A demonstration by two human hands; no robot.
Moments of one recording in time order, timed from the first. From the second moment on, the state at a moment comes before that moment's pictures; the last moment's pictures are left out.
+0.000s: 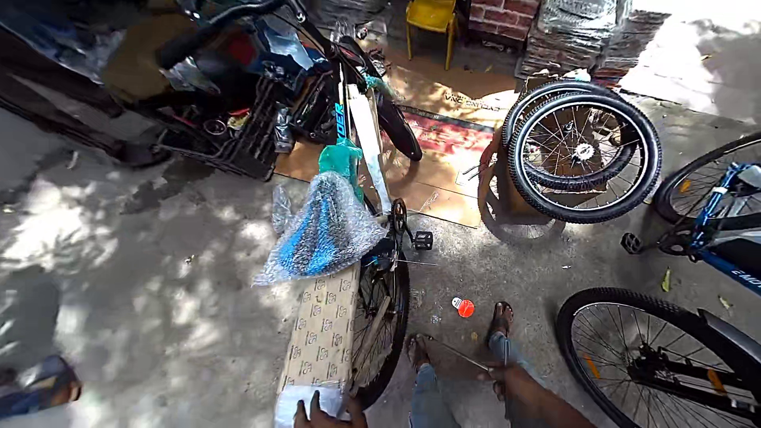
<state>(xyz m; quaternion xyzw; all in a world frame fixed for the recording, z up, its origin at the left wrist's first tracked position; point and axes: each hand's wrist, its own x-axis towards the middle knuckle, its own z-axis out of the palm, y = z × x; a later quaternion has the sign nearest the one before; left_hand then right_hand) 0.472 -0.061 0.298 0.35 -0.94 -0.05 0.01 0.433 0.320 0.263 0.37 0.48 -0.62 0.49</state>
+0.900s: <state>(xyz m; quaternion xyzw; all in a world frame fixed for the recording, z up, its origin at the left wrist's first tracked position) 0.188 -0.056 0.086 0.45 -0.80 -0.40 -0.03 0.297 0.248 0.022 0.23 0.49 -0.76 0.35</state>
